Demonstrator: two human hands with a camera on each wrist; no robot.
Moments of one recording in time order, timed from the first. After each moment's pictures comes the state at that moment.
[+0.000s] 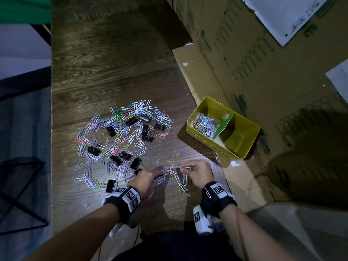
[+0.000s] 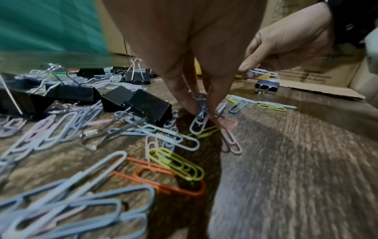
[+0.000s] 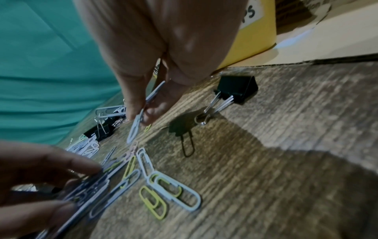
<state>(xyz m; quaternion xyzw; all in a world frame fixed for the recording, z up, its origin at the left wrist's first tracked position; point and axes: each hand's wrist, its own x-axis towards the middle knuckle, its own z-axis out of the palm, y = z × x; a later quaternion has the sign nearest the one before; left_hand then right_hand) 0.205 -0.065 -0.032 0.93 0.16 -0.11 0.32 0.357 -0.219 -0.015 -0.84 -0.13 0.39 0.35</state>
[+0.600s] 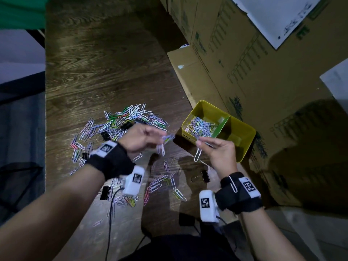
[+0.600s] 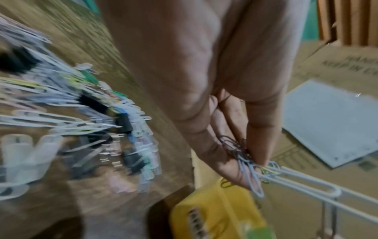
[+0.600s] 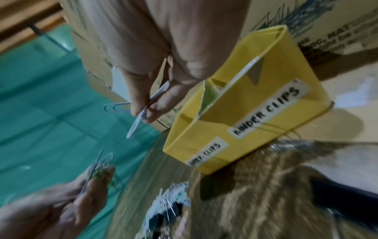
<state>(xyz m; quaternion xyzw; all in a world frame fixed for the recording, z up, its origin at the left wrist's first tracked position) 0.313 -0.009 0.076 0.62 0.33 -0.07 0.70 0.418 -0.222 0.061 -0.72 -0.03 0.28 0.64</state>
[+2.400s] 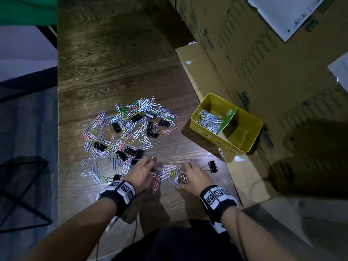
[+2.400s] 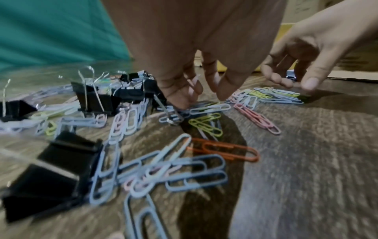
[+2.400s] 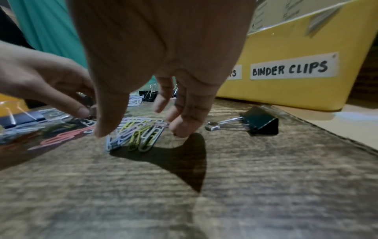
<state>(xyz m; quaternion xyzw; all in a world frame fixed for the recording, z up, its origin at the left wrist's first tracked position) 0.182 -0.043 -0.022 0.94 0.16 -0.12 0.29 0.326 -0.222 -0.018 -0.84 -0.39 0.38 0.06</state>
